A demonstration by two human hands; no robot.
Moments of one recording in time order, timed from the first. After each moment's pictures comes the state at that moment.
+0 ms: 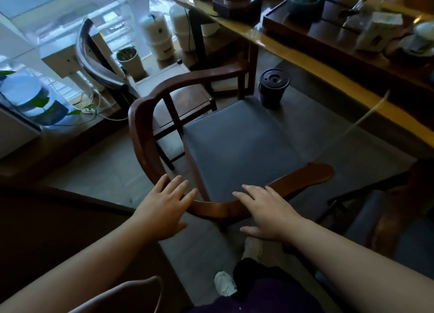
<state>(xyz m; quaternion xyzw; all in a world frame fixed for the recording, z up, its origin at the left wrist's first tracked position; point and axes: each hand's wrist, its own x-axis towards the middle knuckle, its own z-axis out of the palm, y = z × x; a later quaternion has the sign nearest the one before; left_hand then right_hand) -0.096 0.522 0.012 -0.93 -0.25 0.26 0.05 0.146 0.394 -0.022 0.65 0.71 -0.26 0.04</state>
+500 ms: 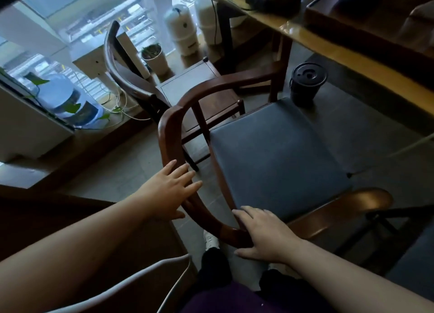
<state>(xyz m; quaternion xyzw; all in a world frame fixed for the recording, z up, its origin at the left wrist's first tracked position) -0.115 0.656 0.035 -0.92 -0.18 0.33 0.07 0.091 0.478 -0.051 0.61 0.70 -0.37 0.00</state>
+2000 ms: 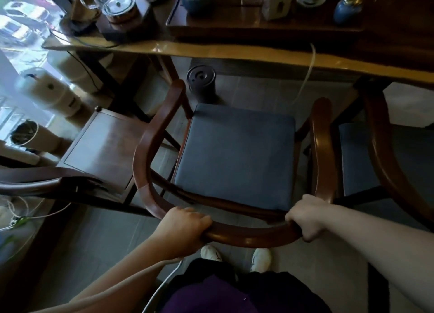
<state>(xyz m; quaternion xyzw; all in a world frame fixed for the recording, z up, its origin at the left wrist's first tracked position) -0.050 0.686 -0.017 -0.98 0.12 0.14 -0.07 0.143 0.415 -0.055 0.69 0.52 -0.45 0.22</state>
